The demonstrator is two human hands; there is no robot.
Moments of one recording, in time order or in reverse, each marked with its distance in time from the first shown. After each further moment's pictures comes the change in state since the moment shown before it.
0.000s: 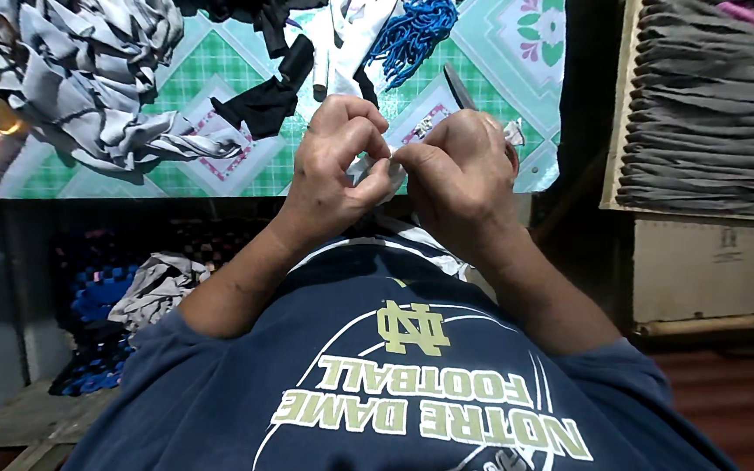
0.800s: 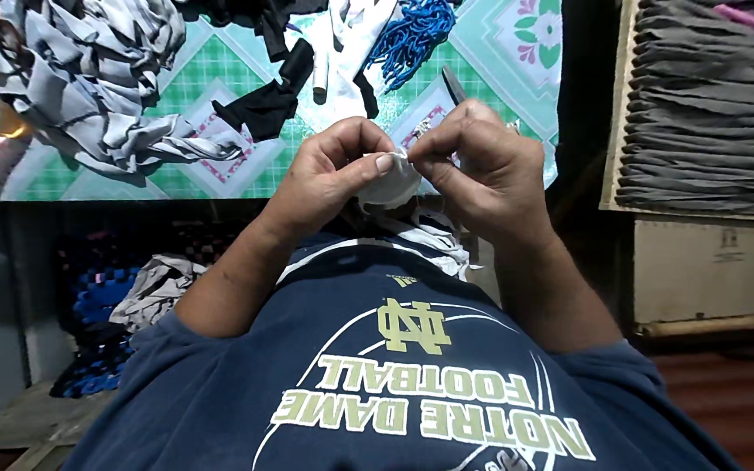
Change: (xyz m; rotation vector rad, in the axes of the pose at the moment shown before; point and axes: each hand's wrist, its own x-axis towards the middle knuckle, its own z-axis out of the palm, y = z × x) left_hand 0.000 -0.005 -0.006 -0.806 -0.165 -0.296; right_hand 0.003 0.021 -0.011 0.756 -0.035 0.220
